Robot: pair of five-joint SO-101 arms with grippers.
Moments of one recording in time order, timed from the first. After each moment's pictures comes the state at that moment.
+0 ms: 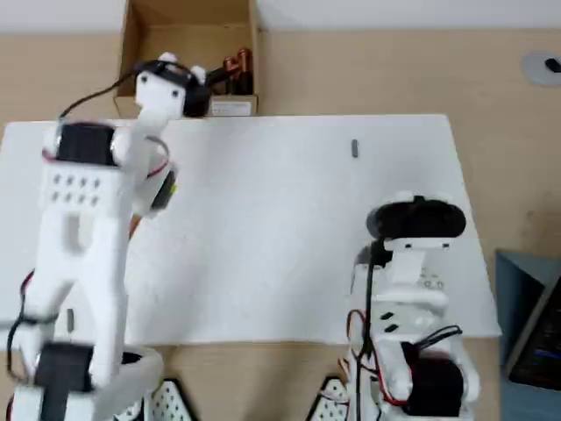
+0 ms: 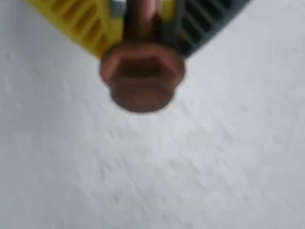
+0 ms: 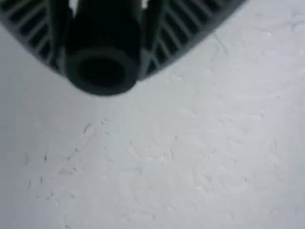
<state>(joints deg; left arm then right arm) 2.8 -20.3 1.5 99.4 -31.1 -2.2 -96.1 62.8 84.4 -12.1</state>
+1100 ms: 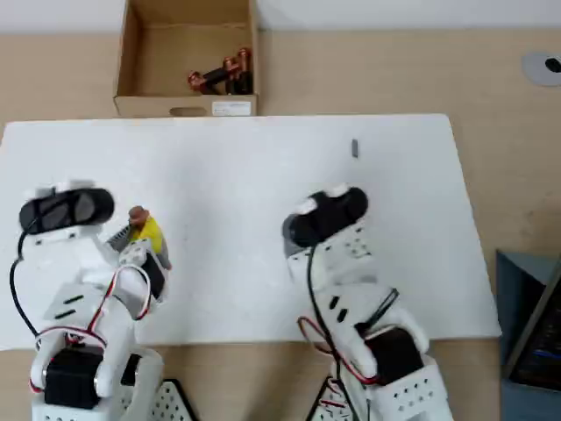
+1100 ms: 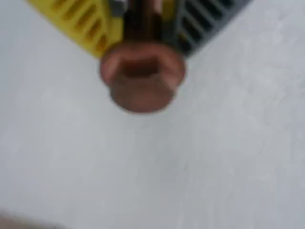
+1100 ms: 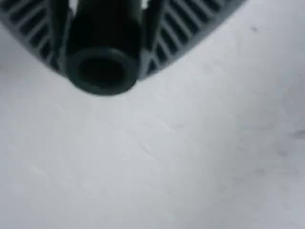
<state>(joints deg) 2.8 -99.3 66.7 65.6 12.4 -28.6 -96.1 83.3 49.5 -7.8</state>
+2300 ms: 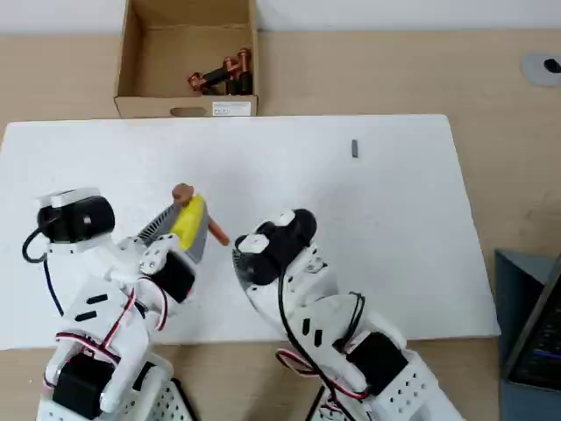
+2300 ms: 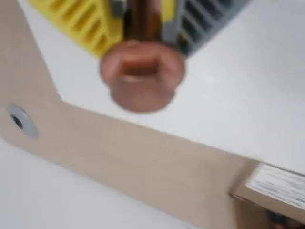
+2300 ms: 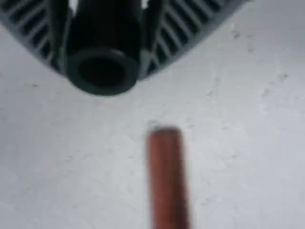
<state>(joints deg) 19.7 -103.8 70.7 48.3 26.0 -46.1 -96.1 84.7 45.6 -10.2</state>
